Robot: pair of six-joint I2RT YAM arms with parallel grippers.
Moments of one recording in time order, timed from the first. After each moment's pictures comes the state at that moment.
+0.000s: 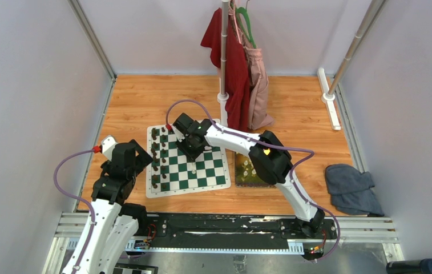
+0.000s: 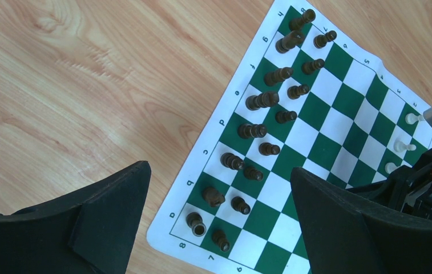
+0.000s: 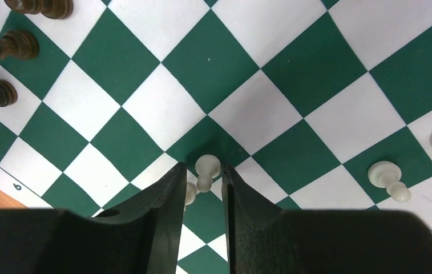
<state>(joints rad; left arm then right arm) -0.15 0.54 0.58 -0.76 -0.43 -0.76 0.97 2.29 1.89 -0.70 -0.12 0.06</state>
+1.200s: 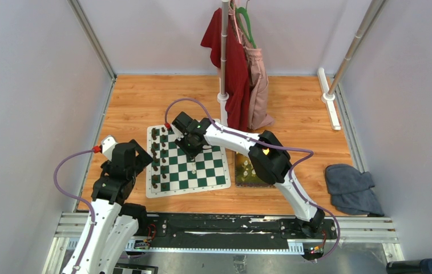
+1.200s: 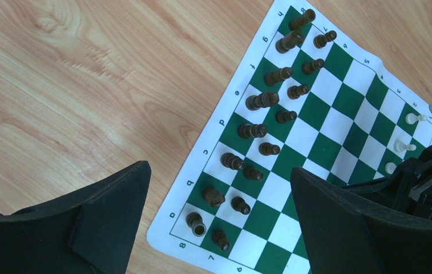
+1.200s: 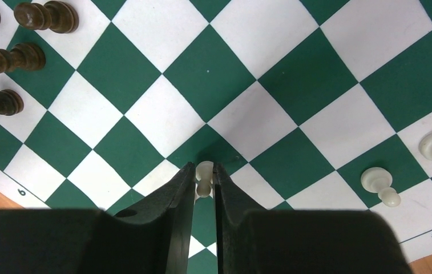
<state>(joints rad) -0.15 0.54 0.58 -0.76 -0.43 -0.76 0.97 2.31 1.94 -0.71 -0.12 0.06</state>
